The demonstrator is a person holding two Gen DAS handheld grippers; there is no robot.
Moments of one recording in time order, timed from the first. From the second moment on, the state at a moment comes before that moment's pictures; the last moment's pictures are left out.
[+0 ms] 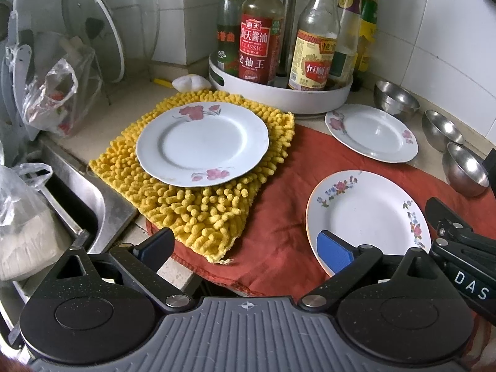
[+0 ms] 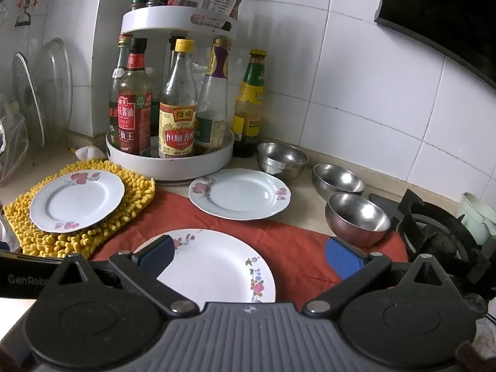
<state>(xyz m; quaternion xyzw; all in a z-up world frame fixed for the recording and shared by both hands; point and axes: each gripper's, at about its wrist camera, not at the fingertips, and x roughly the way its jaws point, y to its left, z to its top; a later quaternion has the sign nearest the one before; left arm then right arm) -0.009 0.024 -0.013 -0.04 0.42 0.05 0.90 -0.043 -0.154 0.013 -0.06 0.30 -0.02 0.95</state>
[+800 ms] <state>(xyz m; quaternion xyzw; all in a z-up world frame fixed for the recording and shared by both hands) 0.040 -0.023 -0.054 0.00 0.46 -0.01 0.89 0.003 -0.218 -0.023 -0.06 0.36 -0.02 0.93</state>
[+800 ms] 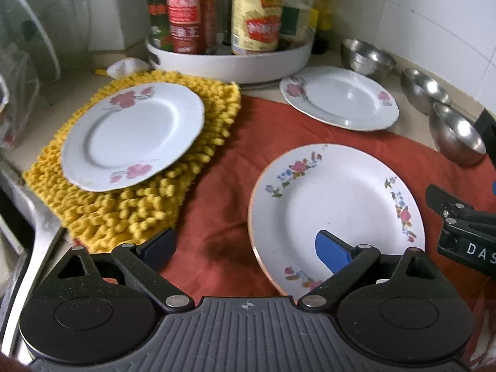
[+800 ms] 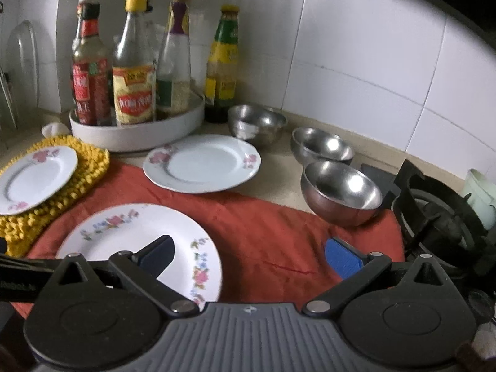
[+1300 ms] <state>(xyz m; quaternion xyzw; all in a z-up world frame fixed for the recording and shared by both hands) 0.074 -0.043 -0.076 0.02 0.48 -0.04 0.88 0.039 -0.240 -0.061 0.02 0.45 0.12 0.88</state>
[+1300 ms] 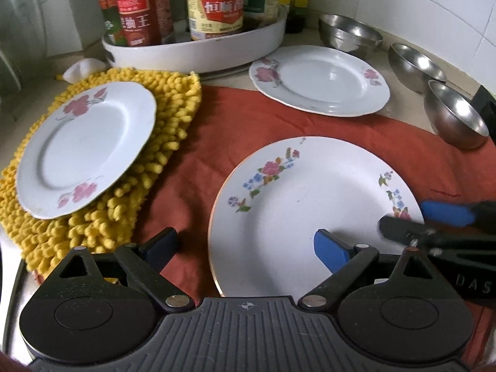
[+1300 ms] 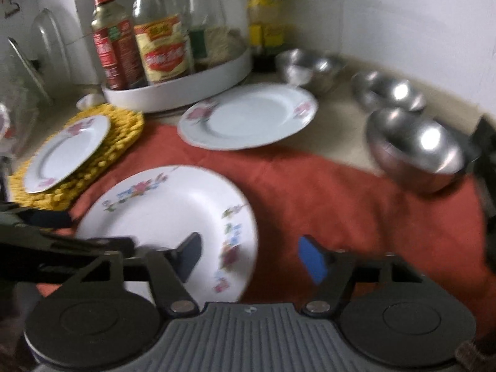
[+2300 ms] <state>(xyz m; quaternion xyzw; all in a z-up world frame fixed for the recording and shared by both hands) 0.087 -0.041 -0.051 -0.03 0.46 -0.04 0.89 0.066 -0.270 -0.062 0.06 0.46 0.18 0.87</state>
